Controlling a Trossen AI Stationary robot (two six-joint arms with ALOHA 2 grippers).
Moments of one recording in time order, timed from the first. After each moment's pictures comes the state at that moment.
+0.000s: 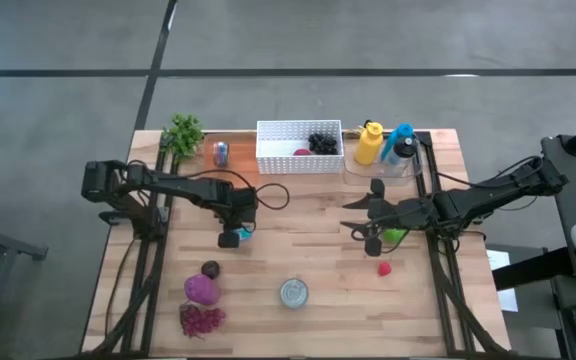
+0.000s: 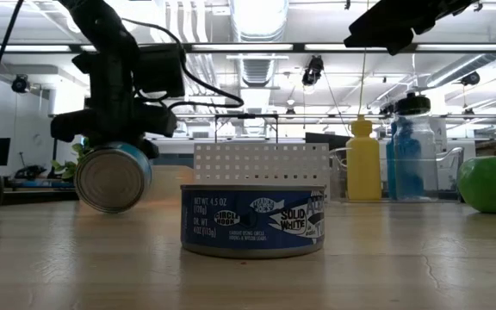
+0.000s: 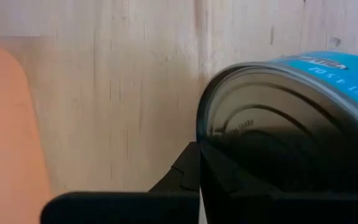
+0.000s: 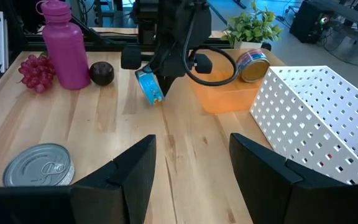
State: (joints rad) left arm 0.14 1.58 0.80 -0.63 0.10 0.14; right arm 0.29 0.96 0.66 -0.11 0.44 0.13
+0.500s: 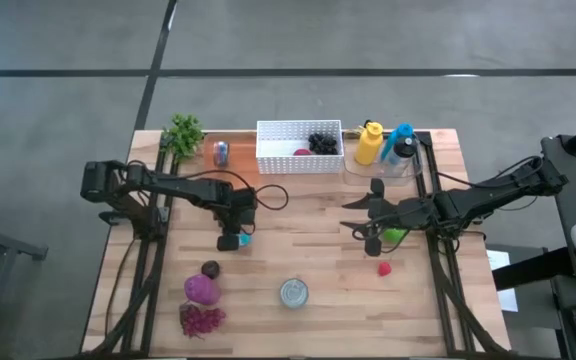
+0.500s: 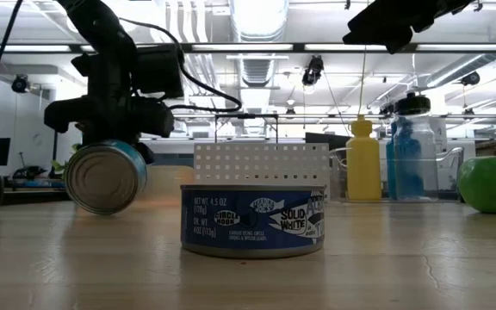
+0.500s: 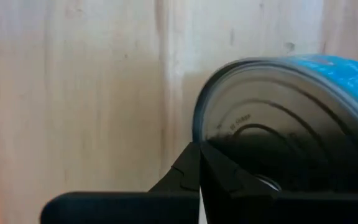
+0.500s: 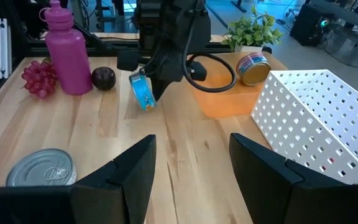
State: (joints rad) left arm 0.13 1.58 0.78 -0.63 0.24 0.08; right arm 0.29 0.96 0.66 -0.09 0.44 0.13
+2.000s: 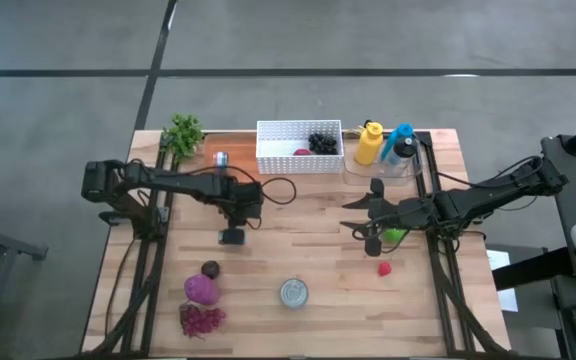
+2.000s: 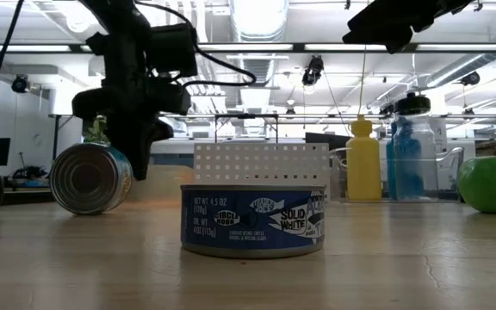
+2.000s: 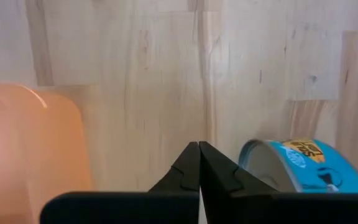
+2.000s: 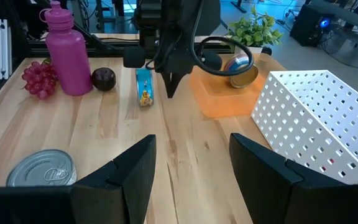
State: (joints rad) left arm 0.13 1.57 0.93 -0.73 0.07 0.16; right arm 0.29 0.96 0.66 -0.09 0.44 0.13
